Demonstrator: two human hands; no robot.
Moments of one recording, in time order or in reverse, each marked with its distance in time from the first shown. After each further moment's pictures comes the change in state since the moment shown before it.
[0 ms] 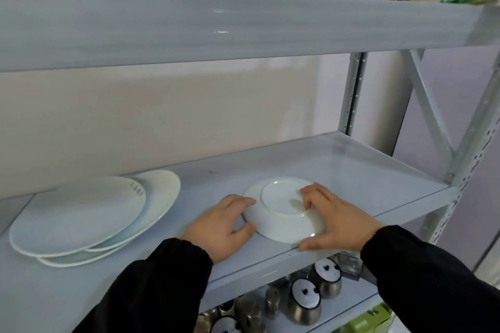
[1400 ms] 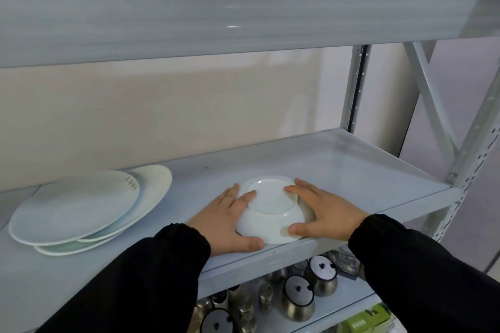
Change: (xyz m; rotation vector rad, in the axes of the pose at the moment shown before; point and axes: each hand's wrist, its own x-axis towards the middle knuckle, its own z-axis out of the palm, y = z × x) left_hand 0.022 0.013 0.013 0.219 -0.245 -0.105; right_hand 0.015 0.021 -0.007 0.035 -0.206 0.091
